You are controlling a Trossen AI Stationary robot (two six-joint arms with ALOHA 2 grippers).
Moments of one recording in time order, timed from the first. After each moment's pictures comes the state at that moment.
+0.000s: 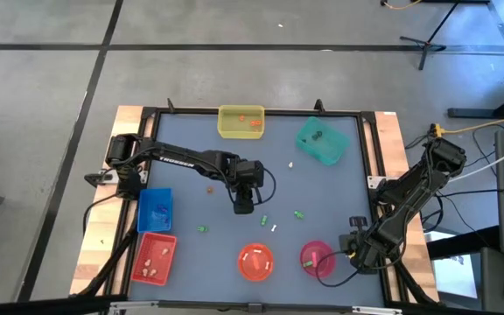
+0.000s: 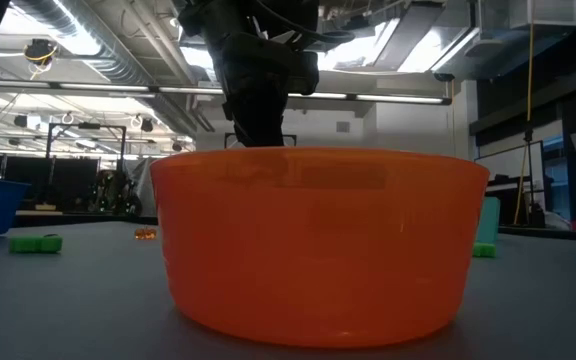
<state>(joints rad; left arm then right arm) 0.01 1.85 1.36 -0.64 0.01 -0.15 0.99 1.40 0.66 -0.71 -0.06 0.94</state>
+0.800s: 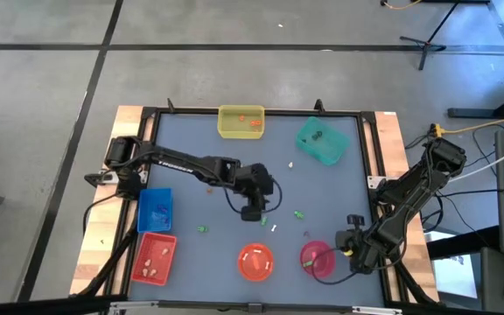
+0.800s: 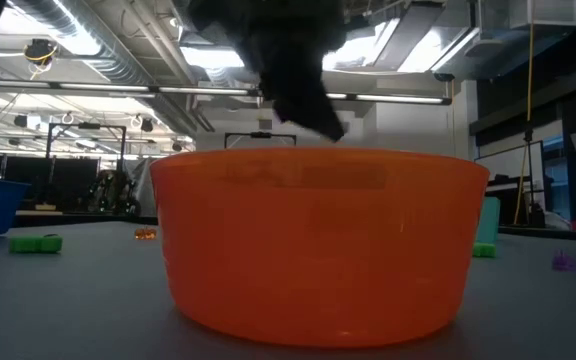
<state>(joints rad) -0.05 1.85 1.36 -0.34 0.02 -0.02 0.99 1.40 0.67 -0.67 0.10 1.04</state>
